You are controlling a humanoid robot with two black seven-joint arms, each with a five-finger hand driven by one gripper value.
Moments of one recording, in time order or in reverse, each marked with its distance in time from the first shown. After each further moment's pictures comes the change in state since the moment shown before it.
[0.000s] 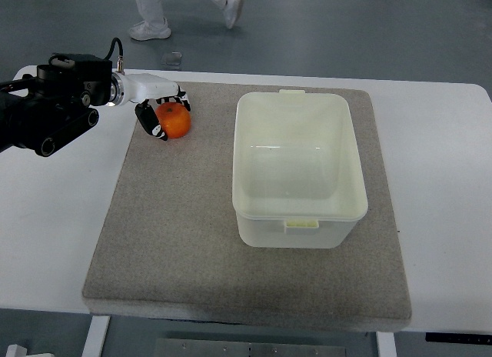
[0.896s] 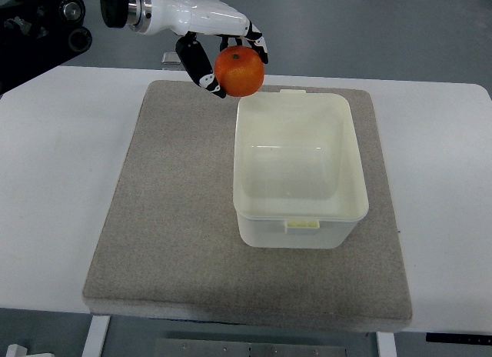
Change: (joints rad) left arm -0.294 0.176 -0.160 -0.567 -0.028 -0.194 -0.005; right arm 0.000 0.000 0.000 0.000 0.000 0.000 0.000
